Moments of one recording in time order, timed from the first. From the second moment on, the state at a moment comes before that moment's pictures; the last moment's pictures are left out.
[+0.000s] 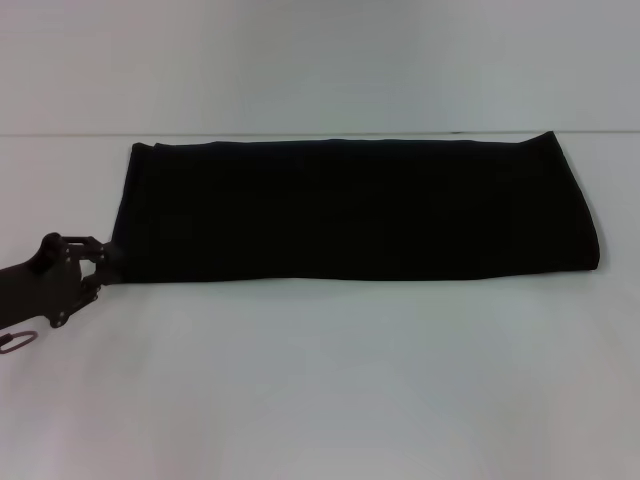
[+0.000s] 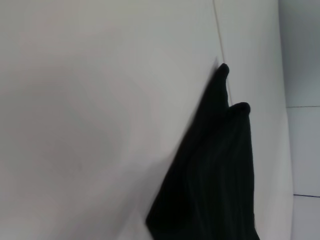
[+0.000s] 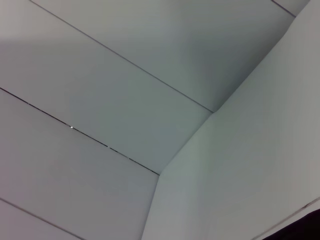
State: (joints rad) left arm -0.49 -2.01 0.45 0.49 2.05 1.16 -2.69; right arm 0.51 1.88 -0.44 -0.47 -1.74 -1.38 2.14
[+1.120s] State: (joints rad) left arm -0.50 -2.01 0.46 0.44 2.06 1.04 -2.77; right arm 0.50 1.89 -0.43 -0.47 -1.74 -1.36 2.14
